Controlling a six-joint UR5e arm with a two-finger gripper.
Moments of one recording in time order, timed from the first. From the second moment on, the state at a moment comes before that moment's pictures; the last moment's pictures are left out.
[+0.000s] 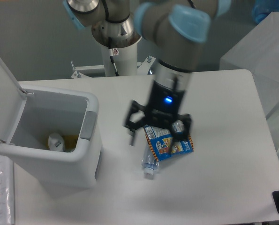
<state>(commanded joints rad) 2.65 -1.96 -1.49 -0.85 1.04 0.64</state>
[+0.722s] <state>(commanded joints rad) 2.75 -2.11 -1.51 -0.85 1.46 0.97</state>
